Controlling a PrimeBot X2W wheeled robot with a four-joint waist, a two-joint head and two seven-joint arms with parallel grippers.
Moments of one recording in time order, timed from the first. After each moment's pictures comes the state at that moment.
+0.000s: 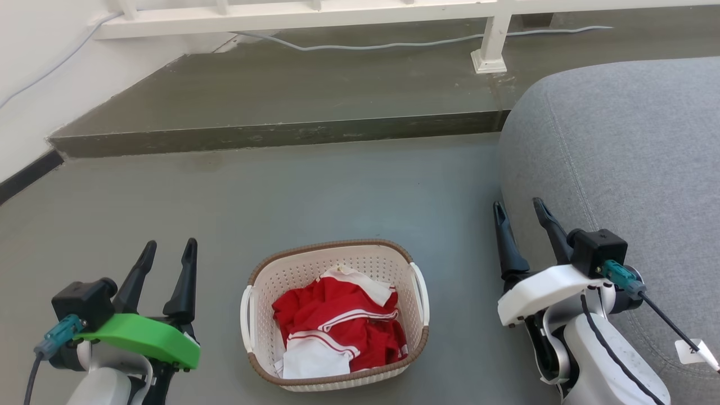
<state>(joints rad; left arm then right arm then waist) -0.14 0.26 -0.30 0.26 -0.65 -0.09 -0.25 -0.18 -0.10 0.36 0.30 0.35 -0.12 -0.26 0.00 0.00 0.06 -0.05</state>
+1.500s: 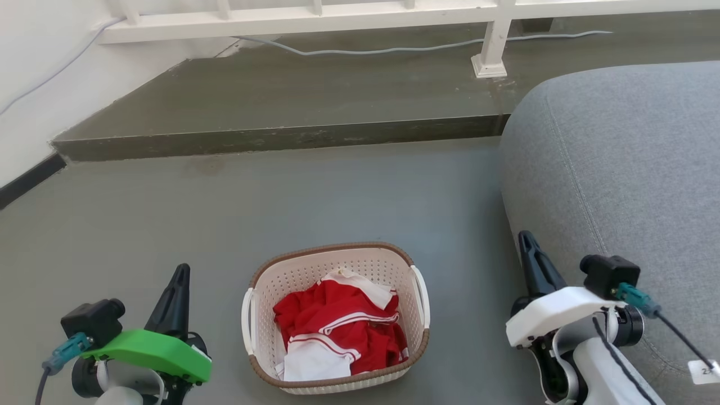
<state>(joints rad) -0.09 0.18 -0.25 0.29 -0.72 -0.11 -0.22 -0.10 -0.07 0.32 0.32 0.44 -0.09 -0.24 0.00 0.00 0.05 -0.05</state>
